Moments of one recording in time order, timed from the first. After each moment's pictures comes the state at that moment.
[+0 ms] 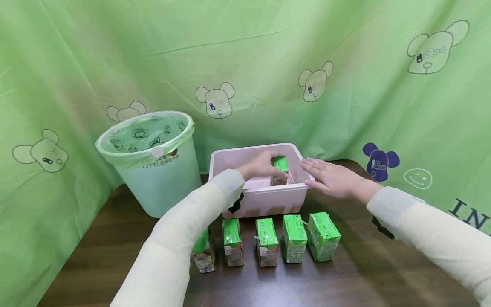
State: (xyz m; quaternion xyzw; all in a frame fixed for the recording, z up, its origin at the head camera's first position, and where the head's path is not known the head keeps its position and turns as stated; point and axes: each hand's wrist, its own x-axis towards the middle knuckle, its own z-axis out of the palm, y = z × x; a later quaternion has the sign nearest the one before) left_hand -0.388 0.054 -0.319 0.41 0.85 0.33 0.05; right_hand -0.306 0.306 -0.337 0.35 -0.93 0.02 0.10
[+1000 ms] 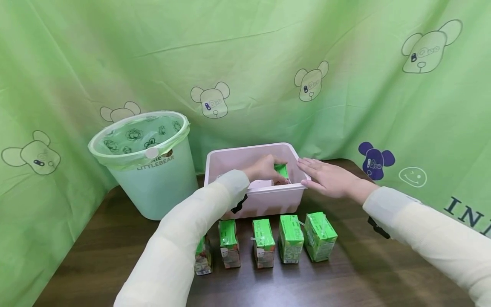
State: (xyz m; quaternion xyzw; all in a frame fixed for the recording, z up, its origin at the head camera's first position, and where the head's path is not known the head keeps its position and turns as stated) left_hand -0.390 0.074 -0.329 0.40 0.88 0.25 0.07; right_hand -0.304 0.306 -0.337 0.33 -0.94 0.02 0.08
